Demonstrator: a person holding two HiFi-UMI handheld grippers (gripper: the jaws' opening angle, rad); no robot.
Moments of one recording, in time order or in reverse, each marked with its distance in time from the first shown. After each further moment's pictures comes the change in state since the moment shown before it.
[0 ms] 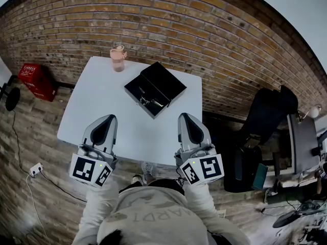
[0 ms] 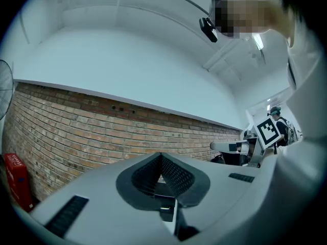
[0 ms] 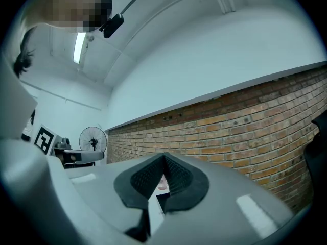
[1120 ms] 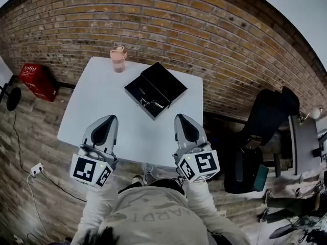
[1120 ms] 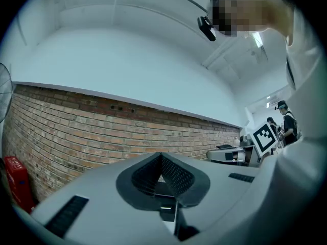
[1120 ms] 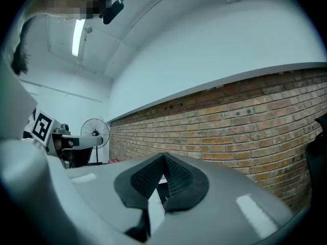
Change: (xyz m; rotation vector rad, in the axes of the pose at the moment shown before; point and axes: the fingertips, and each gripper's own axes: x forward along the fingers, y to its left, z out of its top) left arm 0.009 0.003 -0.001 0.018 0.015 -0.001; right arm 0.017 -0.008 -0.035 -0.011 0.108 0.013
